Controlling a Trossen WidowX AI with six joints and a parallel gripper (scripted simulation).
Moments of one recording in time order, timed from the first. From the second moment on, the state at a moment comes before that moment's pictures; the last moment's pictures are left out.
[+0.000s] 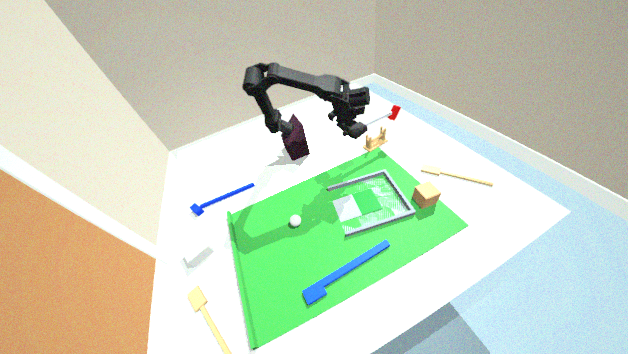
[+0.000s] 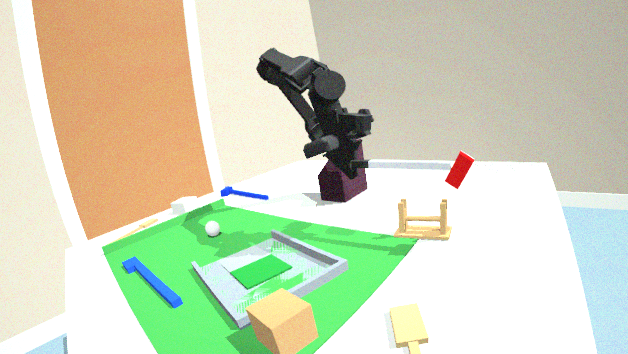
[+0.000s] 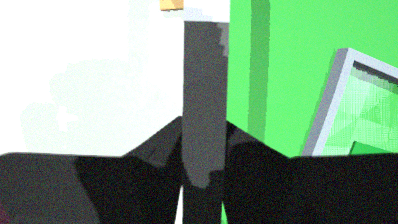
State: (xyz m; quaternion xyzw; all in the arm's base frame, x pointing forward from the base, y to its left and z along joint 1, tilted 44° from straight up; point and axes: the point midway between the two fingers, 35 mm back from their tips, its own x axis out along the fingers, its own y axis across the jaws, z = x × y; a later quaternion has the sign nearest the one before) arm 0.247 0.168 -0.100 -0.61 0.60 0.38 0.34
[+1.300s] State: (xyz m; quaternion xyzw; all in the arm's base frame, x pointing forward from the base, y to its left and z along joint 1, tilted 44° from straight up) arm 0.266 0.011 0.079 -0.37 0.69 -0.06 0.62
